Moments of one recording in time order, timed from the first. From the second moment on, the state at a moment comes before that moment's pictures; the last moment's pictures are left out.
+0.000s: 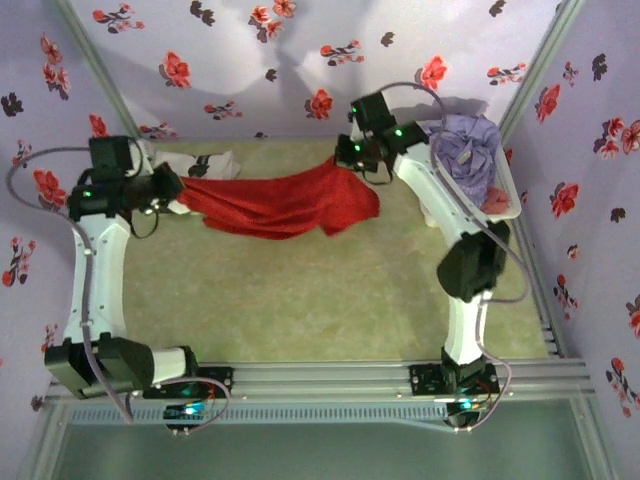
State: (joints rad) left arm 0.13 1.29 1.50 -0.99 0.29 -0.41; right arm 0.50 2.02 2.16 -0.98 -0.22 0.55
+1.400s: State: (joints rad) left arm -1.07 1.79 1.62 -0.68 0.11 -0.72; right arm 0.10 1.29 1.38 -1.08 -0.08 0.53
